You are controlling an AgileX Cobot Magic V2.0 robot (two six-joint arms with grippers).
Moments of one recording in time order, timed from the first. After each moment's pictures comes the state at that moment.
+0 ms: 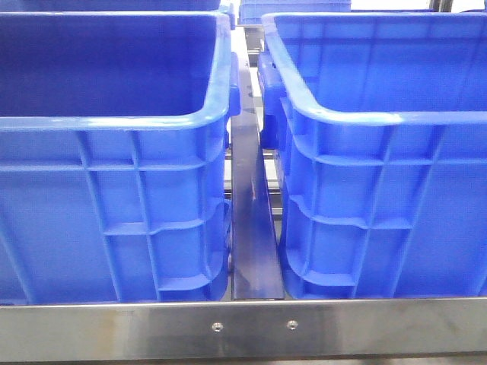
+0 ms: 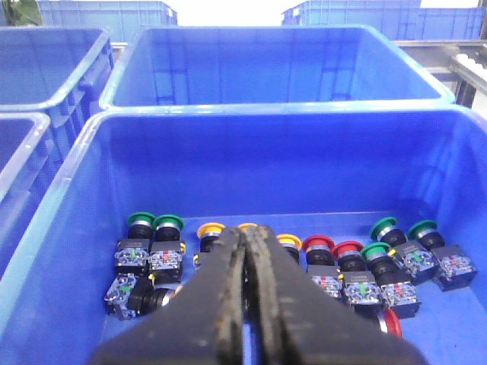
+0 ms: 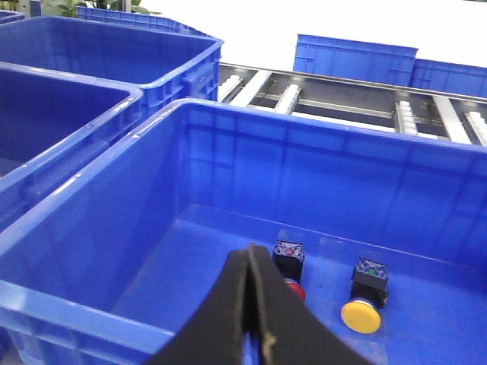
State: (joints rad) left arm -0.04 0.29 -0.47 -0.01 0.36 -0.02; right arm -0.13 0.11 -0.25 1.03 0.38 -1.08
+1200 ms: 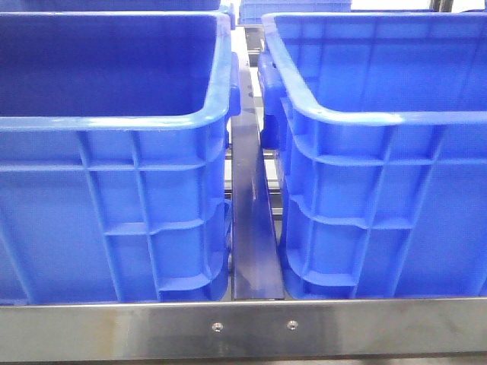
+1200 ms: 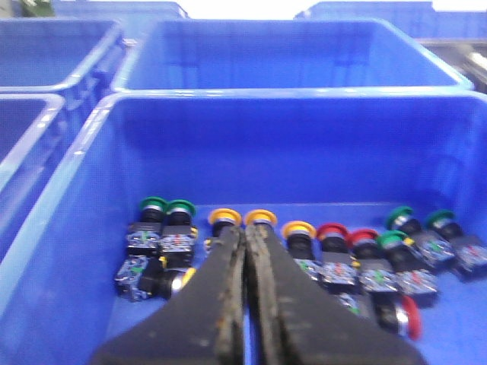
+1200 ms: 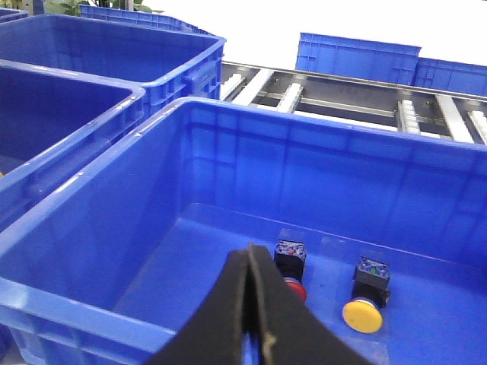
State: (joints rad) left arm 0.00 0.19 -0.32 -0.01 0.27 -0.02; right arm -0.13 0.11 -0.25 1.03 0.38 -1.08
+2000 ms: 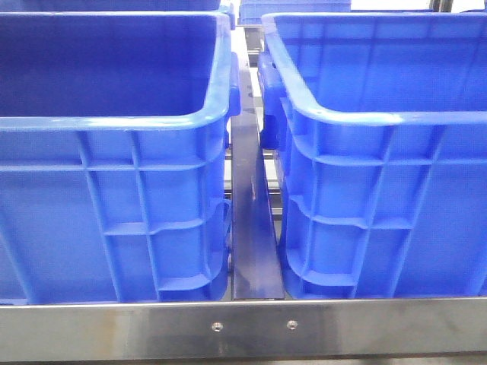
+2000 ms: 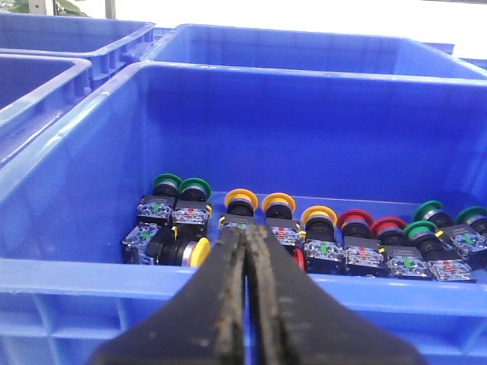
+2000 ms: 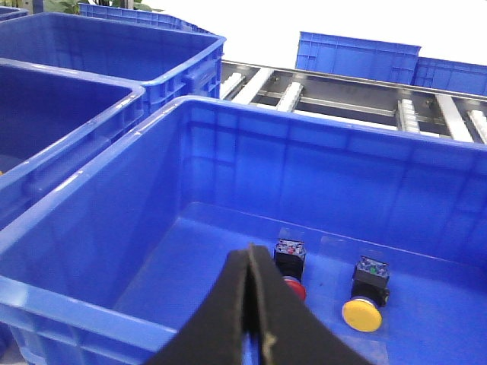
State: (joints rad) left arm 0.03 -0.01 0.00 -0.01 0.04 -0.07; right arm -0.13 0.11 -0.25 1.03 0.39 -1.08
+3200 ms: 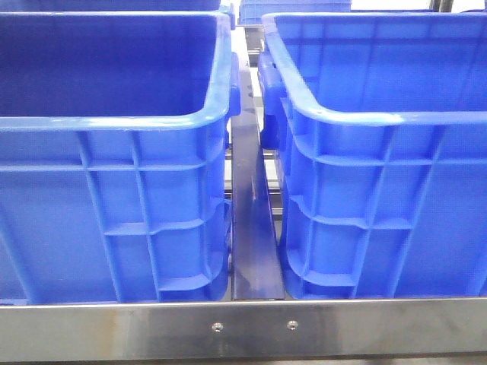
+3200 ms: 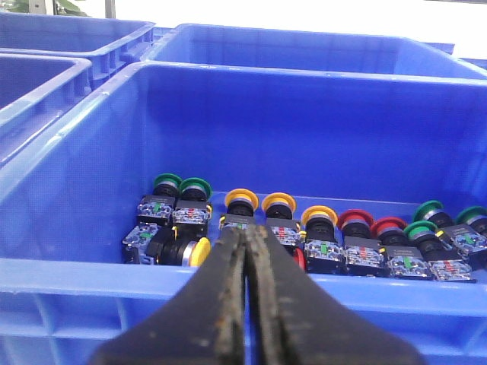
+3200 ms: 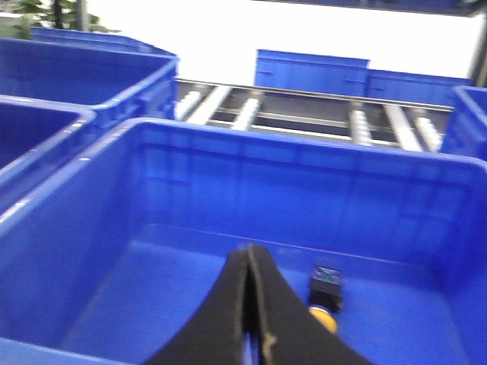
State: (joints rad) left arm 0.03 -0.01 0.00 -0.01 0.04 -0.07; right arm -0.13 0.11 -0.25 0.93 0.27 -0.96
